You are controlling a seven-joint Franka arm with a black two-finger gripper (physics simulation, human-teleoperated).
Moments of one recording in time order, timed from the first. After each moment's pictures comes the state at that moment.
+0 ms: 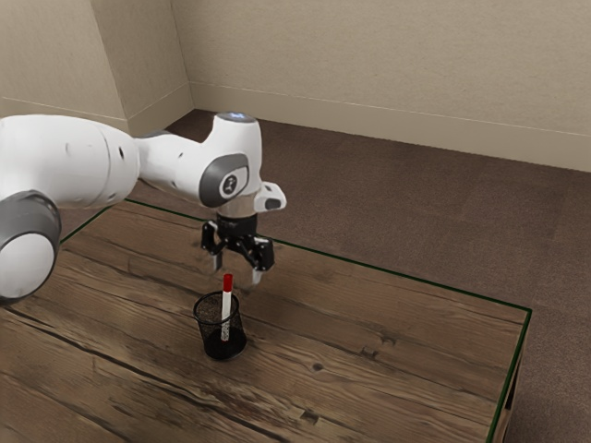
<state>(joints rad) -0.29 0.46 0.26 -1.71 -0.03 2.01 -0.09</state>
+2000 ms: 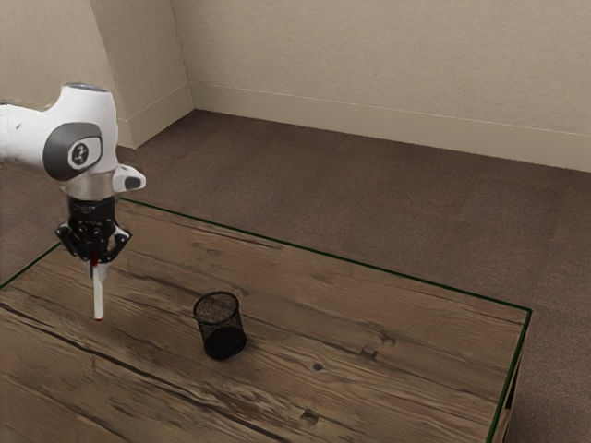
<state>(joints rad) -0.25 -0.04 0.49 -2.11 0.18 1.83 -0.25</state>
